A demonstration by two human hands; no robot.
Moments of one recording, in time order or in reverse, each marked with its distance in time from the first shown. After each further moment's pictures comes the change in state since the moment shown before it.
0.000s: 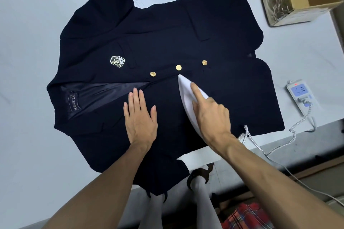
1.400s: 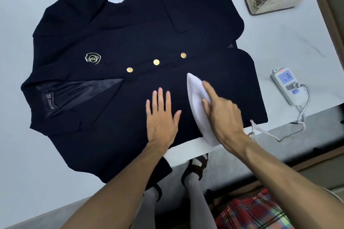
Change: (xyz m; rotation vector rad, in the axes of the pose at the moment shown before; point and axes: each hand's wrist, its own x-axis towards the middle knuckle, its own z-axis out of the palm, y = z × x) left_hand -0.039 0.108 0.024 0.158 -0.112 0.264; right_hand -0.015 0.095 -0.005 0.226 -0.031 0.055
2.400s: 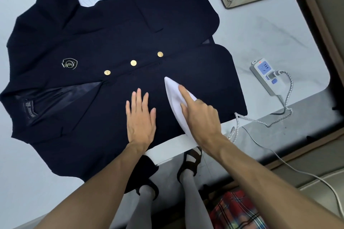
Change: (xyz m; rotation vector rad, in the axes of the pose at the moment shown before) left_hand -0.001 -0.003 0.005 -0.094 0.073 -0.035; right_hand -0.014 0.016 0.011 -0.094 0.000 -0.096
